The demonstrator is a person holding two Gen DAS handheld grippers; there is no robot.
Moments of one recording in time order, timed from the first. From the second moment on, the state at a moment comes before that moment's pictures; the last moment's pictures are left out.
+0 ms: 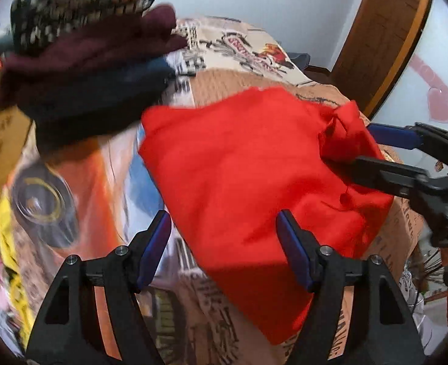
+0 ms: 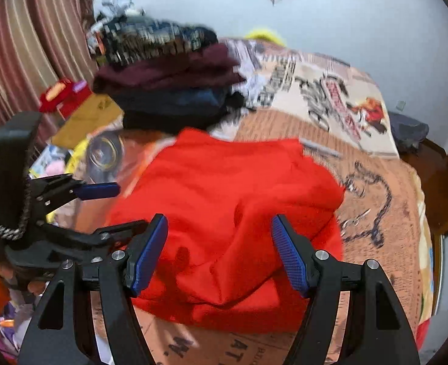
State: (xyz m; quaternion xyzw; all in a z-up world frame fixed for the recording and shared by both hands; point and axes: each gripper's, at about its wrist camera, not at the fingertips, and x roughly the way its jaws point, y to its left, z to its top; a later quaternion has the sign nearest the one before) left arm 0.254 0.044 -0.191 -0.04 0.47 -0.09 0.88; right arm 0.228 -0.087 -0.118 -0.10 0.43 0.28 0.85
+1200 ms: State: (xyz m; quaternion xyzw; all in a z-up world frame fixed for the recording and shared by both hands) left arm 0.230 0.035 -0.187 -0.03 0.45 -0.08 0.89; right arm 0.242 -0.156 -0.103 -0.03 0.45 0.25 0.86
